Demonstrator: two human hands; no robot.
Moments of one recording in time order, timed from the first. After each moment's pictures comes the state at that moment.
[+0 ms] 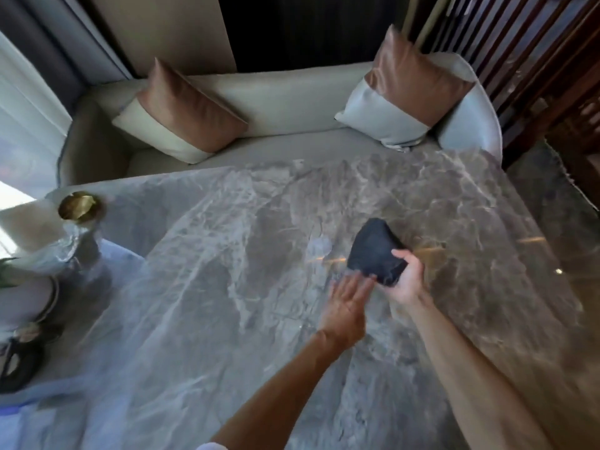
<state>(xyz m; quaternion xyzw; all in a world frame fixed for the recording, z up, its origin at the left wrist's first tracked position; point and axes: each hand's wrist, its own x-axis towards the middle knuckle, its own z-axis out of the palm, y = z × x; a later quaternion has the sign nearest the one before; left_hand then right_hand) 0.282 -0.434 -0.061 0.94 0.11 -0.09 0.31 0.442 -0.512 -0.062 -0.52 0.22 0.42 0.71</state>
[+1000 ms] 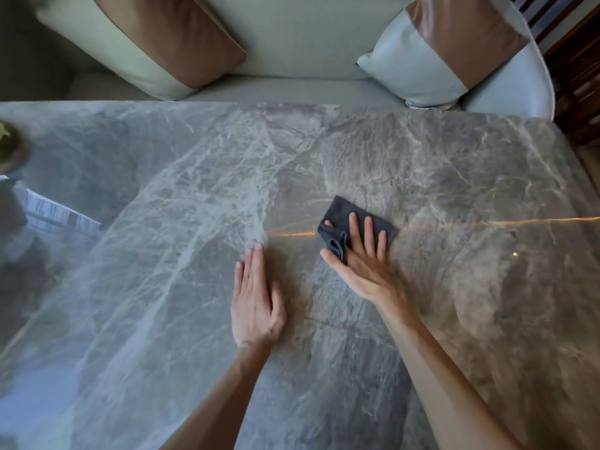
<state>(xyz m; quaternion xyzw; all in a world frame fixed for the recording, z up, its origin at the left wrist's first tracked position) 0.175 -0.250 -0.199 0.87 0.36 0.12 0.32 0.360 -0.361 -0.181 -0.90 -0.34 0.26 0.06</state>
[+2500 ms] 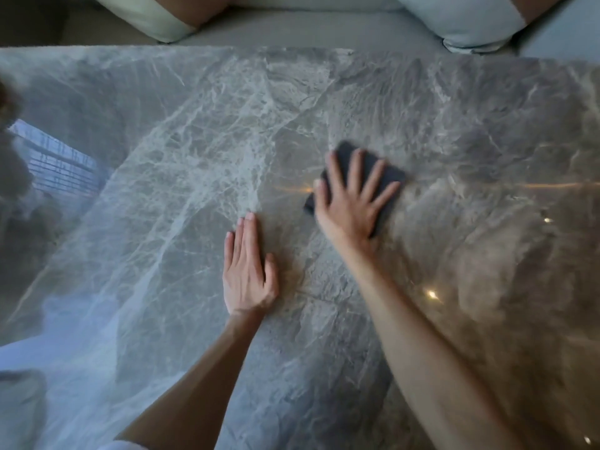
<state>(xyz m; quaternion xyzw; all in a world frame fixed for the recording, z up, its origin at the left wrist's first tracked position) 0.184 -0.253 -0.194 0.88 0.39 0.08 0.26 0.377 -0.304 -0.197 -0.97 -0.25 0.07 0.04</state>
